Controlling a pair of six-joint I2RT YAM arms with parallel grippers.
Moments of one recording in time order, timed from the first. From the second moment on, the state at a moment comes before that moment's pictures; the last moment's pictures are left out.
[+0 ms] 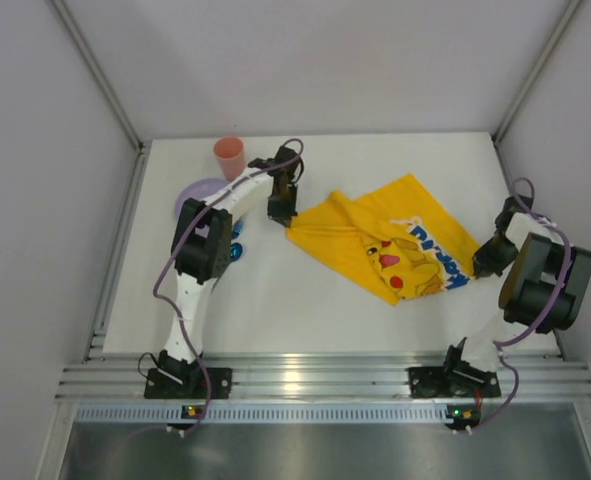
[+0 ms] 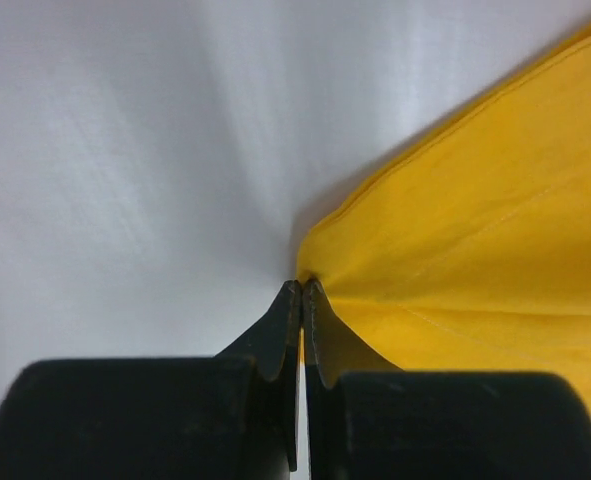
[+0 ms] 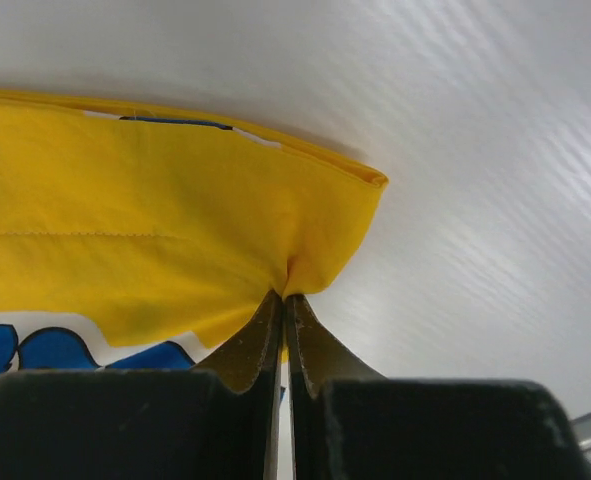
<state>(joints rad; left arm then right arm) -0.49 2.29 1.90 -0.82 0.04 -0.37 -0.36 1.71 1.04 -0.71 0.10 0.50</state>
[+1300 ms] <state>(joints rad) -0.91 2.01 1.52 -0.87 0.00 -0.48 -0.27 1.24 0.98 -0.95 -0.10 0.53</state>
